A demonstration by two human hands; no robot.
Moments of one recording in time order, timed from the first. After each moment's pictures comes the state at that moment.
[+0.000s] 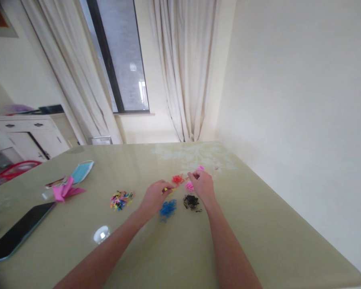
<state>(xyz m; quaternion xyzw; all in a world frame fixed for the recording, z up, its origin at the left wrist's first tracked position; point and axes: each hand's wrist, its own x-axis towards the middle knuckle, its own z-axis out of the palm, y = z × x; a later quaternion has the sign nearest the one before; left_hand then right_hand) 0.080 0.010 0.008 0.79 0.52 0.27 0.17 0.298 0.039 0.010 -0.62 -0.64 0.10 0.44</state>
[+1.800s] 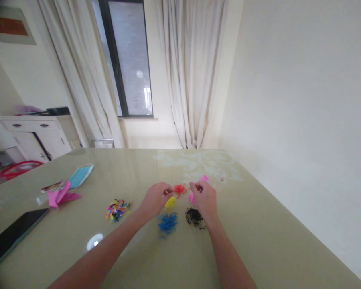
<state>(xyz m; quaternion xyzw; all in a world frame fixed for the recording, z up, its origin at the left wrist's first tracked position) 0.081 0.035 0.026 0.79 0.53 0.25 0.18 0.290 0.035 0.002 -0.60 -0.62 0.09 0.49</state>
